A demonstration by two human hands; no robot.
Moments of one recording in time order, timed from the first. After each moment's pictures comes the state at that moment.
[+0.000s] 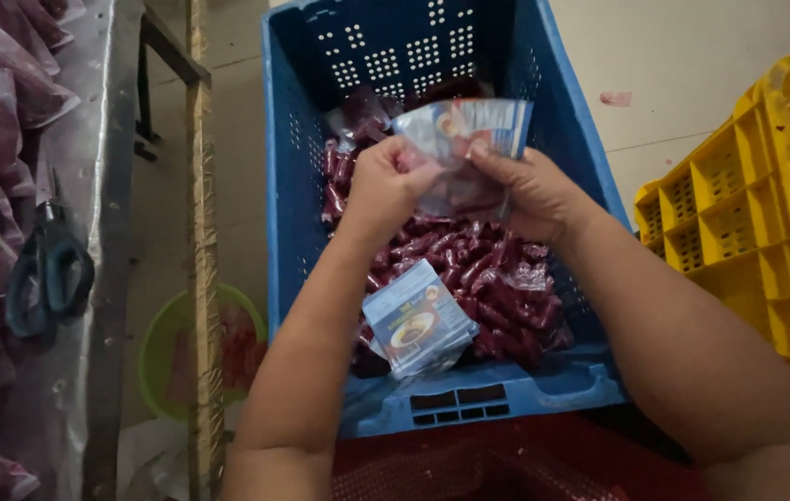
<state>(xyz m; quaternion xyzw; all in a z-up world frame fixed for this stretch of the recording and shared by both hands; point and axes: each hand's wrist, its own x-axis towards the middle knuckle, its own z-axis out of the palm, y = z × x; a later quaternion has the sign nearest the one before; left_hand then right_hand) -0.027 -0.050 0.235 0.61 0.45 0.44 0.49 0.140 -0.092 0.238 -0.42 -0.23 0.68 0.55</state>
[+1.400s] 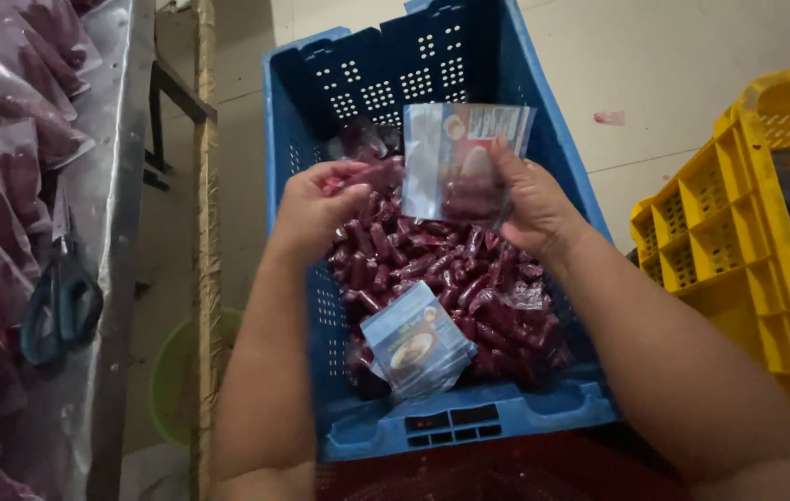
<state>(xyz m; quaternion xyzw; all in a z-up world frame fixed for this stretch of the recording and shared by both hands) -0.096 -0.025 0.254 0.61 0.51 0.37 0.48 0.150 -0.090 0.235 -0.38 -0.13 0.66 0.64</state>
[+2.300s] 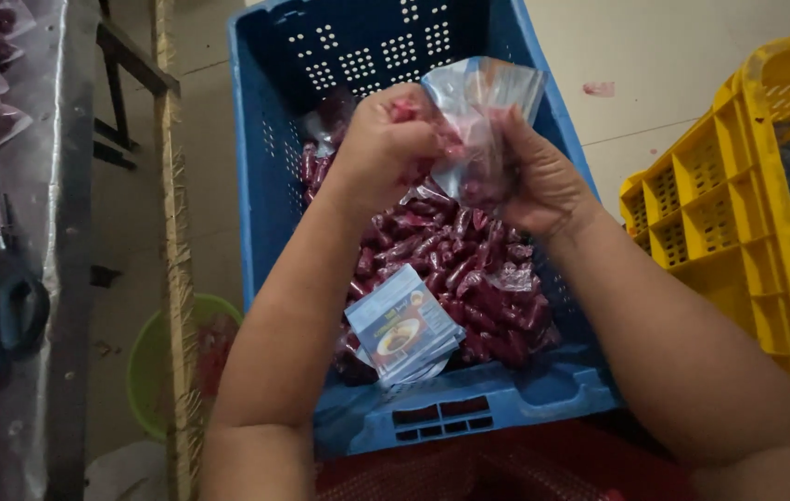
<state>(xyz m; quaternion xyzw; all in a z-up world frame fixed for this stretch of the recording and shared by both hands) -0.001 -0.017 0.273 0.55 0.26 0.37 0.70 0.167 -0.090 0.240 -0.27 -0.08 0.74 0.61</state>
